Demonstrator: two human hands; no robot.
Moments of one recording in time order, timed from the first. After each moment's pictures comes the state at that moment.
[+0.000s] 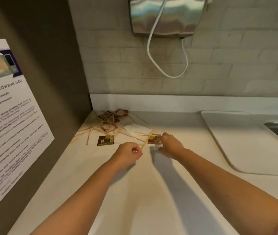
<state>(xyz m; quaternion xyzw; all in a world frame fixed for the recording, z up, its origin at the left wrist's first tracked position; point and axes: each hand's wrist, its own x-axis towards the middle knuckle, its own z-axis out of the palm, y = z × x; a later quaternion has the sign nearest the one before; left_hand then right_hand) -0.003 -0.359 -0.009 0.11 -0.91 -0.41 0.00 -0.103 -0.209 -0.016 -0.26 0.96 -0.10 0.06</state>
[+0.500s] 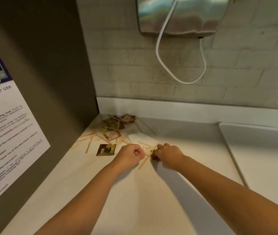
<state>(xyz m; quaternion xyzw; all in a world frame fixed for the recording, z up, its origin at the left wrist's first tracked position) -0.065 -0.369 -0.016 0.16 -0.90 -0.41 0.04 -0.158 -0.231 -0.023 -0.43 0.89 0.12 0.05</state>
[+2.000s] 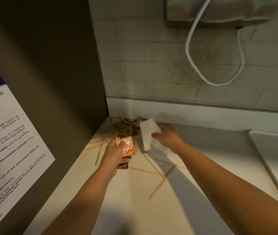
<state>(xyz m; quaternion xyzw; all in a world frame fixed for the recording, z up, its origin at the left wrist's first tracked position) -0.089 -0.464 -0.025 0.37 -0.63 -0.68 0.13 -0.217 -0.338 0.003 -0.25 0.90 -0.34 0.12</state>
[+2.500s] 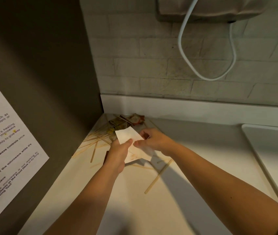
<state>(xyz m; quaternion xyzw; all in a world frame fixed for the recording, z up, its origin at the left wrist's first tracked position) -0.101 -0.439 -0.028 0.34 -0.55 -0.75 0.13 -0.184 -0.333 0.006 -0.31 0.82 -0.41 0.27</state>
